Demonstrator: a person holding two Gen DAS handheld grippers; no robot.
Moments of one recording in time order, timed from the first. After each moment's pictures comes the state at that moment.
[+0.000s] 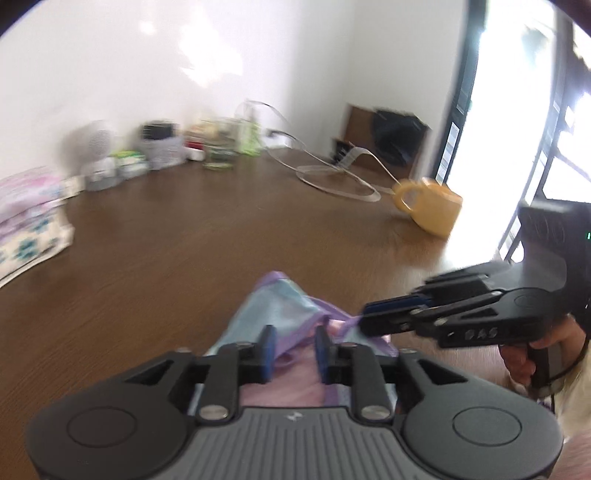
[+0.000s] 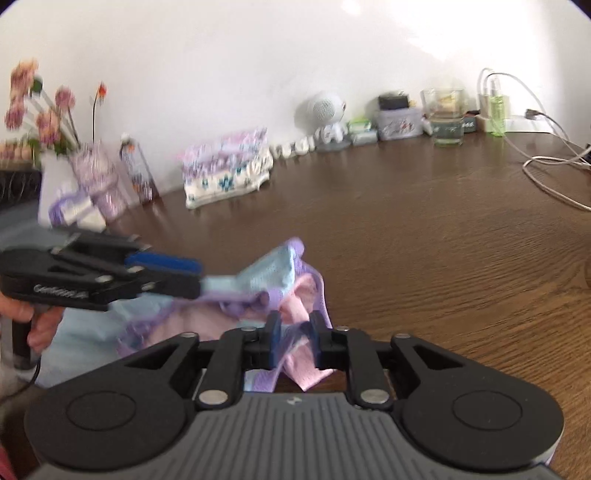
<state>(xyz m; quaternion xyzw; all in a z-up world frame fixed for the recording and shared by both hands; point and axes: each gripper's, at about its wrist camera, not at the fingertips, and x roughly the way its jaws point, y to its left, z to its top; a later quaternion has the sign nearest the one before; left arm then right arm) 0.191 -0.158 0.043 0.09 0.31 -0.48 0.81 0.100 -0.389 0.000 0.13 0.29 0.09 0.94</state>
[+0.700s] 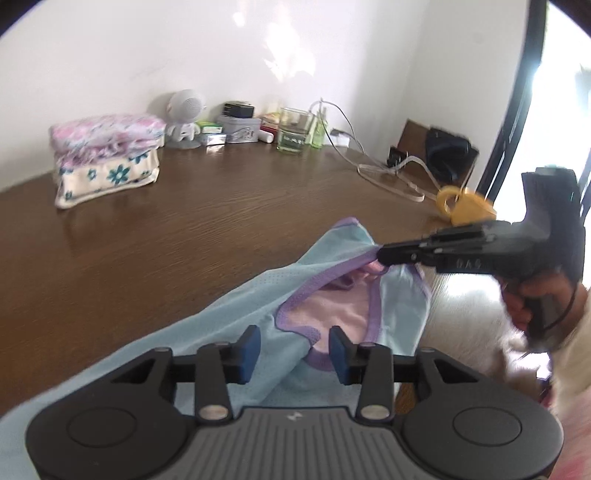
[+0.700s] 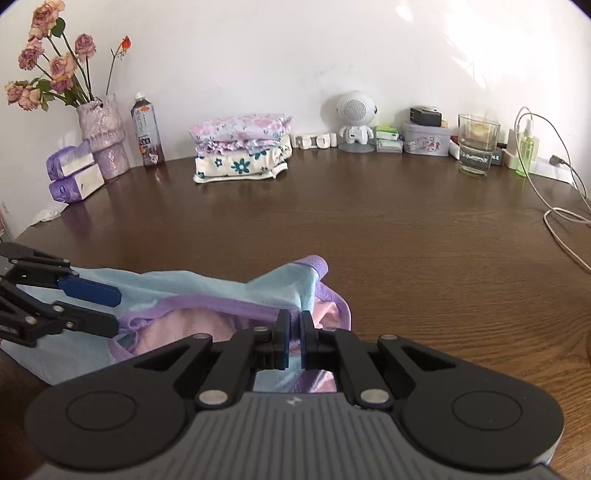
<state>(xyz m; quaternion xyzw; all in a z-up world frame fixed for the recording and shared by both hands) 0.167 -0.093 0.022 0.07 0.34 -0.42 0.84 0.129 -0.351 0.012 0.02 0.32 0.10 0.94</state>
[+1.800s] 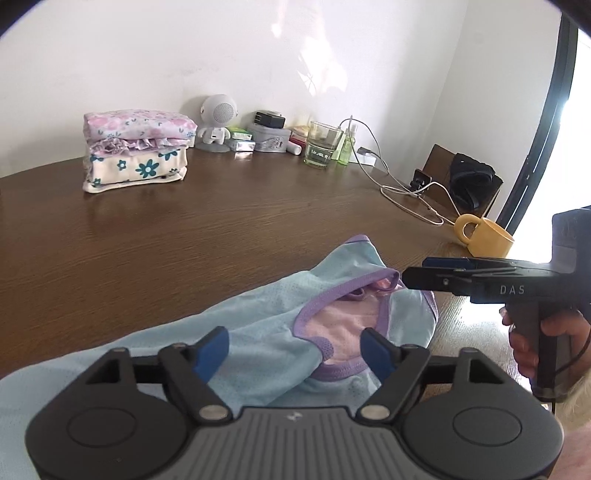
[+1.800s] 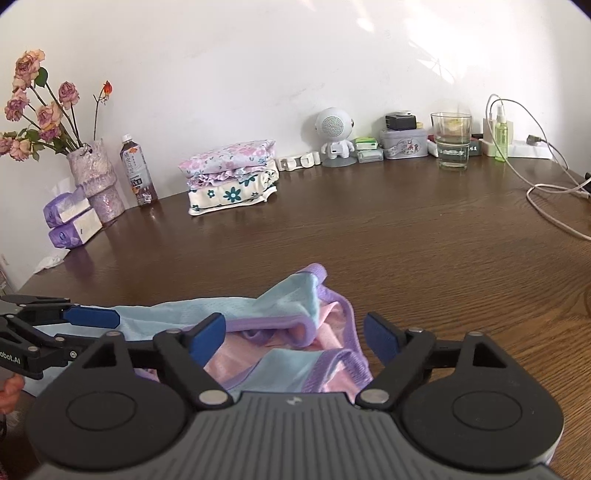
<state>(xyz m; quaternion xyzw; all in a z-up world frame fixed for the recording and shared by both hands) 0.156 -0.082 0.030 0.01 0.34 -0.37 0.86 0.107 -0.360 0.015 0.09 0.29 0.08 0.95</state>
